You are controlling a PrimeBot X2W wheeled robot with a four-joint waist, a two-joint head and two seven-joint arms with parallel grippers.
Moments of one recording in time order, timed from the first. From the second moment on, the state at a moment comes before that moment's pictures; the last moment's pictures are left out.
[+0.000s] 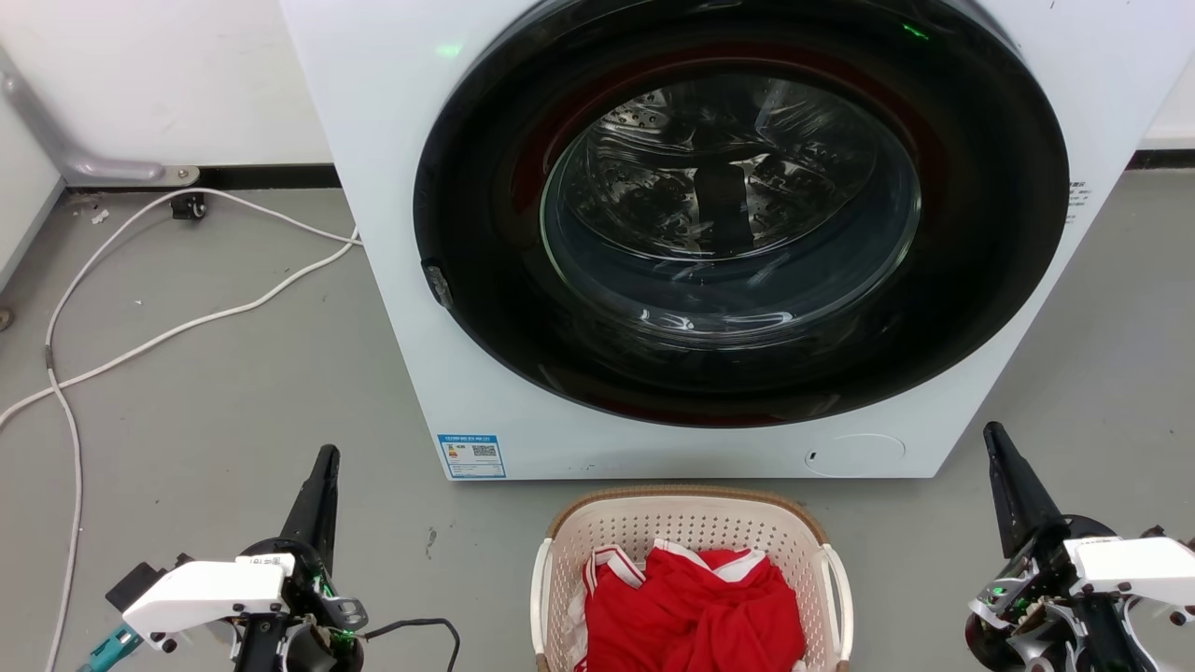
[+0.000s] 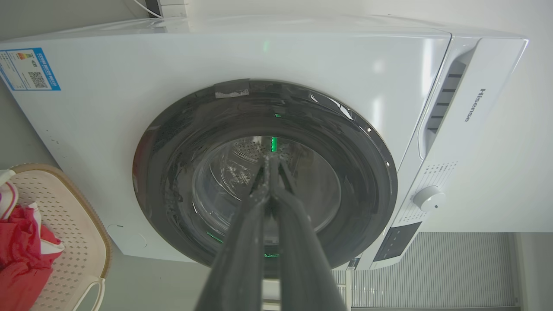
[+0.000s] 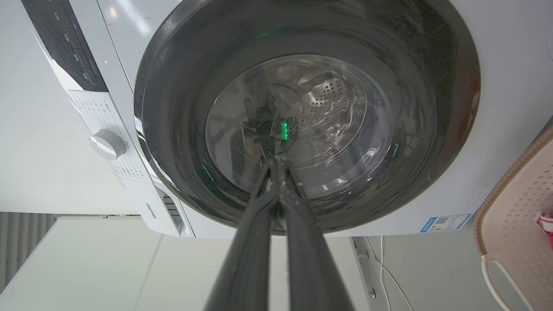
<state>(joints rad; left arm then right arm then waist) -0.10 0.05 0.11 0.25 -1.61 -0.13 0.11 -0.10 -0.05 -0.11 0.24 1.61 0.13 0.12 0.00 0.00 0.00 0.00</state>
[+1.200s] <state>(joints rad) -0.06 0.05 0.07 0.16 -1.12 -0.07 -0.02 -0.06 -0.05 -0.10 0.17 1.11 0.13 -0.02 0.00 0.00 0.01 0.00</state>
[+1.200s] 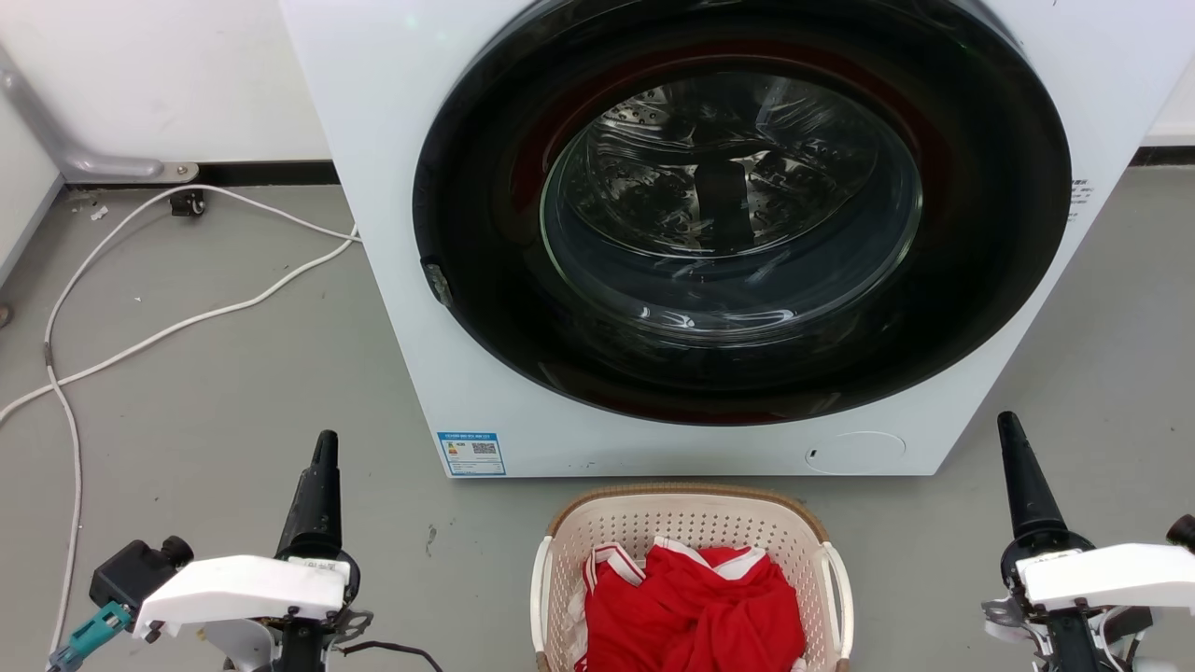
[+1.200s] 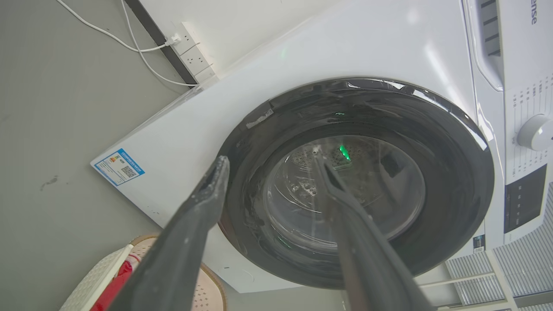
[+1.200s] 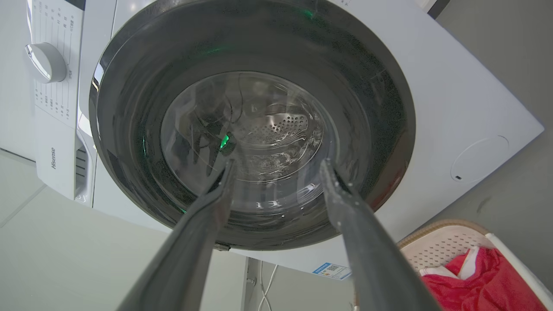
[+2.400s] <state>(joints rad) -0.04 0.05 0.01 0.09 -0.57 -0.04 -0.14 -0.02 -0.05 -0.09 0.10 0.54 0.13 -0.14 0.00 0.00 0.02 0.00</state>
